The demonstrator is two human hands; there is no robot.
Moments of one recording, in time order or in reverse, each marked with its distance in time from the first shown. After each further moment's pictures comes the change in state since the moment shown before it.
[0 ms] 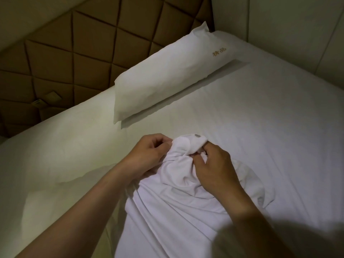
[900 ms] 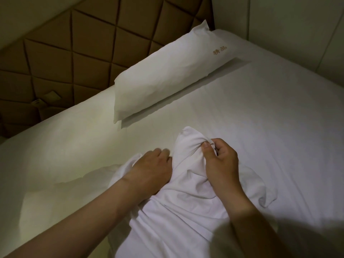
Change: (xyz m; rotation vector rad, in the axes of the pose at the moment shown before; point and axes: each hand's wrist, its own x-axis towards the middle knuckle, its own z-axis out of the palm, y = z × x) left_hand -0.010 -0.022 0.013 1.563 -0.098 0.641; right_hand 0.005 0.007 0.008 0.302 0.197 0.181
